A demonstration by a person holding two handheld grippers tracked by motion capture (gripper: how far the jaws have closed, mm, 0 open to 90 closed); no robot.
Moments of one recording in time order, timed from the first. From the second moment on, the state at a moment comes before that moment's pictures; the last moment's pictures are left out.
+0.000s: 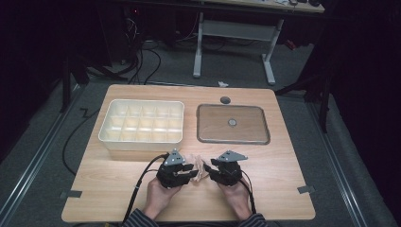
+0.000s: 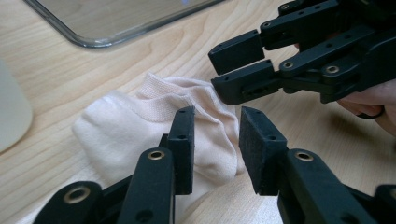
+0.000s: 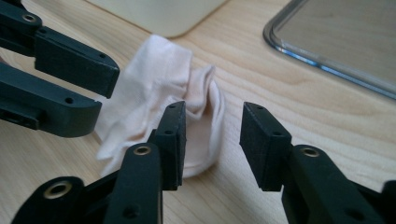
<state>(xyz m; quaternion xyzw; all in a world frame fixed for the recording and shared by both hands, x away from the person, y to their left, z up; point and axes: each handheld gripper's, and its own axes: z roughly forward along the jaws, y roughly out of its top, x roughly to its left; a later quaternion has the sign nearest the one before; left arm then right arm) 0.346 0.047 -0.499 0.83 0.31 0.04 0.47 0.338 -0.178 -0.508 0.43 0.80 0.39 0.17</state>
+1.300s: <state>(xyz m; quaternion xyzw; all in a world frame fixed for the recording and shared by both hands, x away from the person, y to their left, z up) 0.360 0.059 -0.529 0.84 0.38 0.11 0.38 0.347 -0.166 -0.528 0.43 0.81 0.36 0.19</state>
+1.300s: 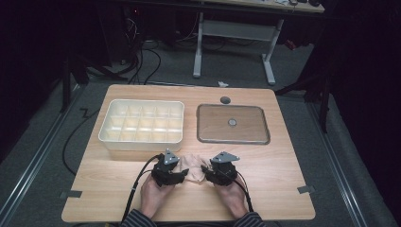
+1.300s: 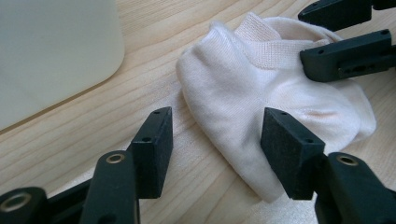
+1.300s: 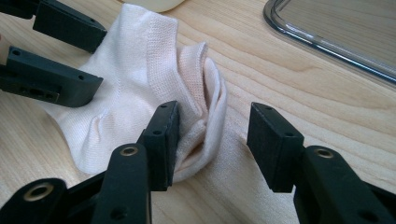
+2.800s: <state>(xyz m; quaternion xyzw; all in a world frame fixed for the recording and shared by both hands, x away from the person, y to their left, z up) 0.364 0.069 -0.526 0.81 0.39 0.09 0.42 0.350 -0.179 -0.521 0.45 0.79 0.39 0.15</state>
